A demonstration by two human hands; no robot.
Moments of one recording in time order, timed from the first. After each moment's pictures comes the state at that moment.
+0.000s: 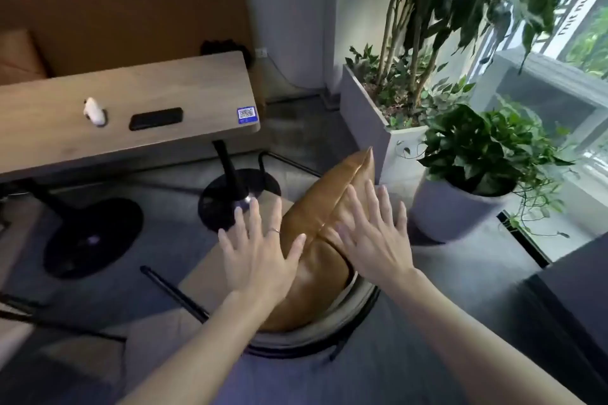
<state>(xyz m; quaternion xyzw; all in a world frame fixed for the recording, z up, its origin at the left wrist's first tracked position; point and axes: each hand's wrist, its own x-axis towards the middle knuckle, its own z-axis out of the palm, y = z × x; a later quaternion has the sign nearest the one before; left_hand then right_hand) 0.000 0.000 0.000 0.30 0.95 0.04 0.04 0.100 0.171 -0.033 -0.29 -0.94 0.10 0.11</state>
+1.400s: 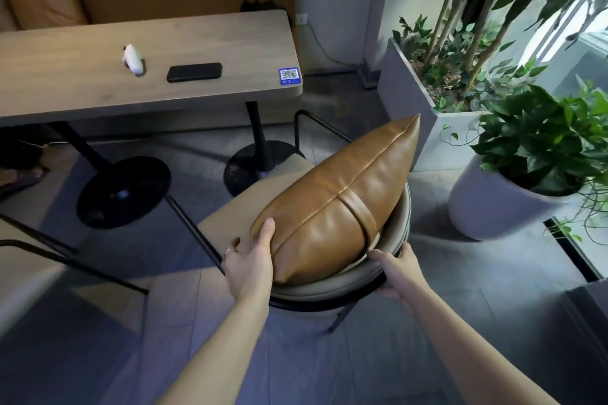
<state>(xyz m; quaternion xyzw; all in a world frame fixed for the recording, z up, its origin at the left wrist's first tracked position) -0.026 -0.067 -0.086 -0.24 0.74 0.61 0.14 0.088 0.139 -0.146 -0.53 -0.59 0.61 0.02</state>
